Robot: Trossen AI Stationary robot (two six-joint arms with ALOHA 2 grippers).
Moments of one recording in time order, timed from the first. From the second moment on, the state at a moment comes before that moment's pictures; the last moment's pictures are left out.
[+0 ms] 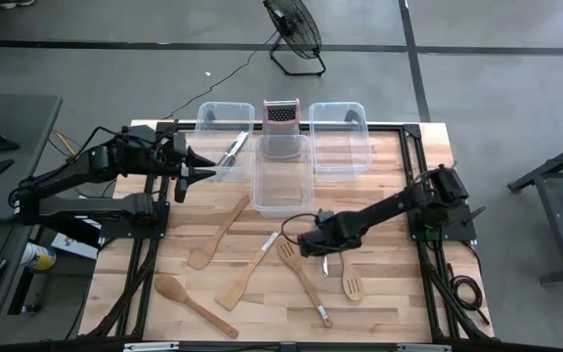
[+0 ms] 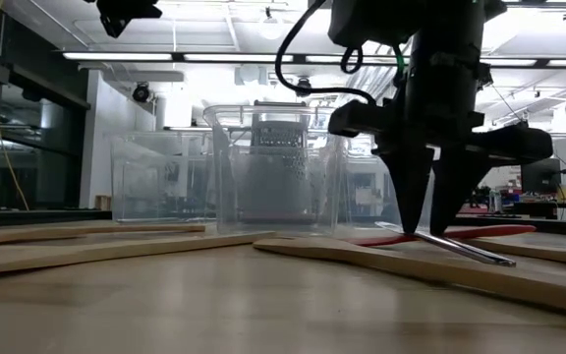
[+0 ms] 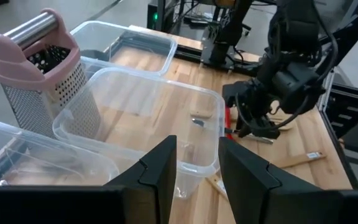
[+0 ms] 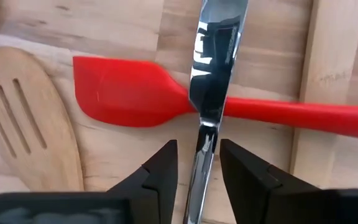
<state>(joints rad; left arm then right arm) 0.30 0.66 0.94 -0.61 0.15 -0.10 0.27 1.87 1.19 -0.74 0.09 1.66</state>
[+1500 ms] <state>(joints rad) 0.30 0.65 0.94 -0.60 0.15 -0.08 0.25 1.93 1.19 -0.74 0.01 1.65</state>
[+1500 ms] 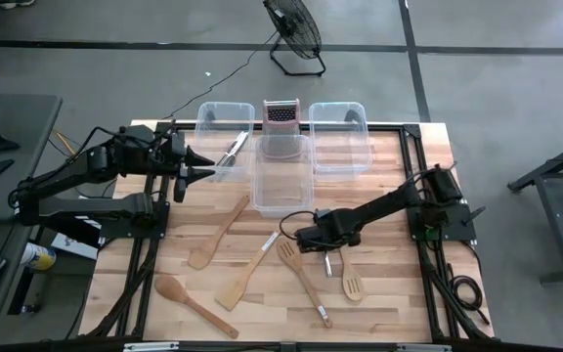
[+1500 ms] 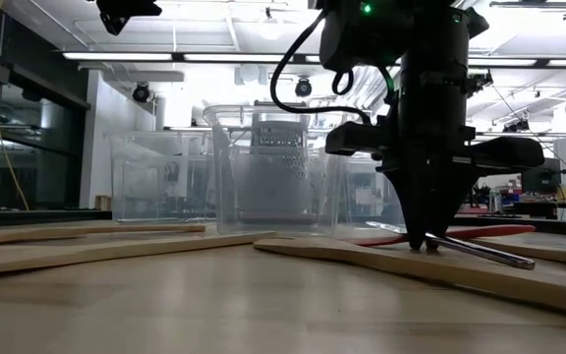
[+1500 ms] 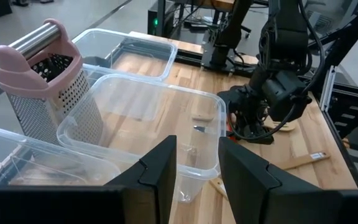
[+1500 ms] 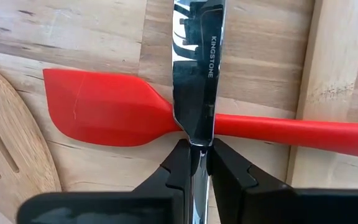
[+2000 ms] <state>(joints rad) 0.30 0.65 0.94 -0.60 0.15 -0.08 0.27 1.73 1.19 -0.72 0.07 1.60</state>
